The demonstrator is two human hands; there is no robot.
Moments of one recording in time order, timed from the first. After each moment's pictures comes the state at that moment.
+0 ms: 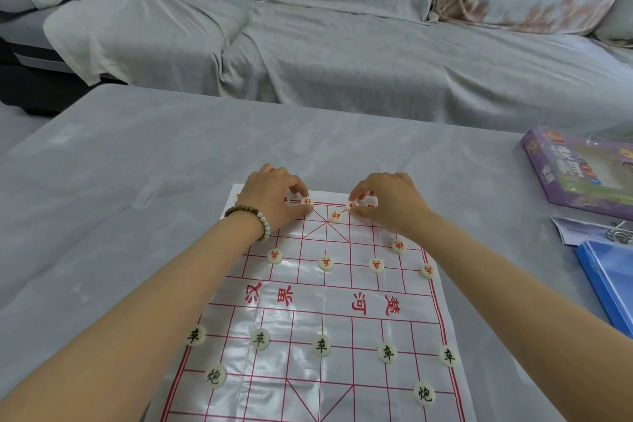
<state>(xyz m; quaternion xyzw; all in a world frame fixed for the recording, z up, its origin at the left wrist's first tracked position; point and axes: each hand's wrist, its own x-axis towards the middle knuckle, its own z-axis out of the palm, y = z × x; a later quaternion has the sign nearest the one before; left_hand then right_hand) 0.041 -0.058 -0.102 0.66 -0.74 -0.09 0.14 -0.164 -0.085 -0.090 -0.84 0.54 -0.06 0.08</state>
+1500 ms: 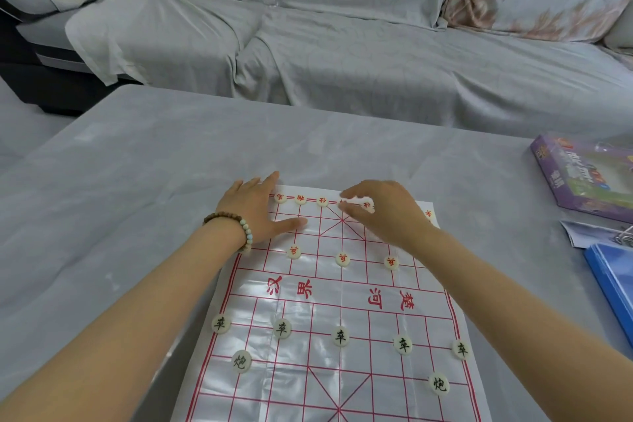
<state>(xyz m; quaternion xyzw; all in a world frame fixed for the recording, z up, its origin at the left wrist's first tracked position) 0.087 -0.027 -0.102 0.70 -0.70 -0.12 0.03 -0.133 -0.048 -0.074 -0.82 0.54 -0.11 0.13</state>
